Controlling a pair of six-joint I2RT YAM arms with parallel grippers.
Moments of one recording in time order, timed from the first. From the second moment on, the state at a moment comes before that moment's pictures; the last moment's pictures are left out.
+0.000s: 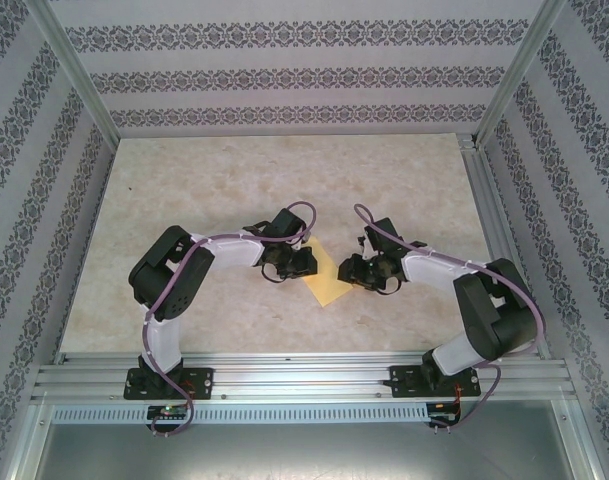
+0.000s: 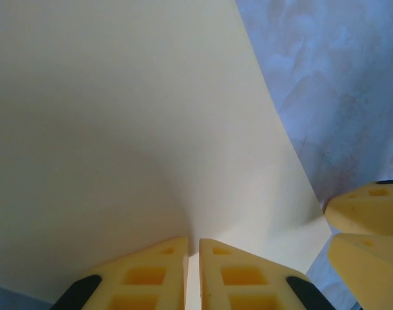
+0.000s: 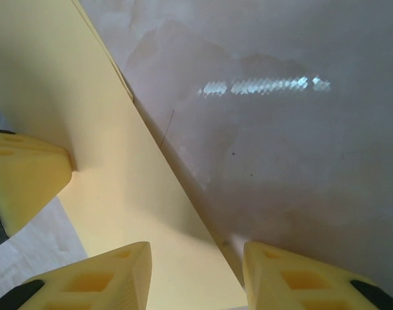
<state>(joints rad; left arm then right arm) -0.69 1.94 1.11 -0.24 0.45 -0.79 0.42 1.51 0.68 -0.32 -0.41 0.60</state>
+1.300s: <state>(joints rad) -0.69 1.89 1.04 -0.01 0.57 -1.10 0.42 1.35 0.46 0.18 -0.63 0.88</state>
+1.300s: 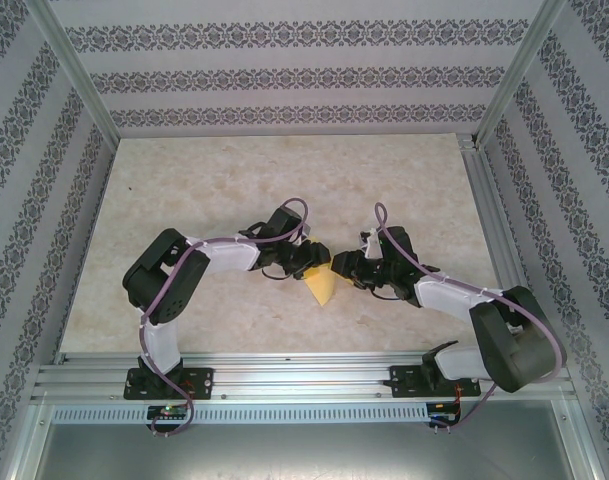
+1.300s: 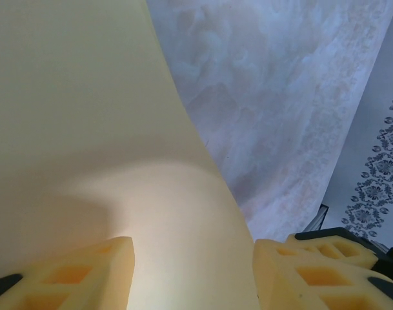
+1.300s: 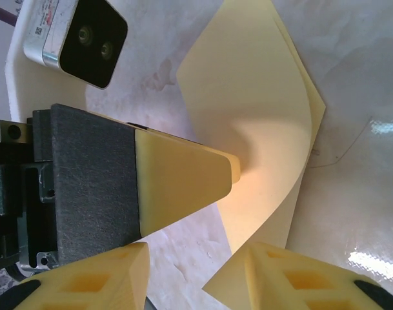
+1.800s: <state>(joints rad) -0.69 1.89 0.97 0.13 0.60 -1.22 0.42 1.42 0.42 0.31 -0.67 0.92</state>
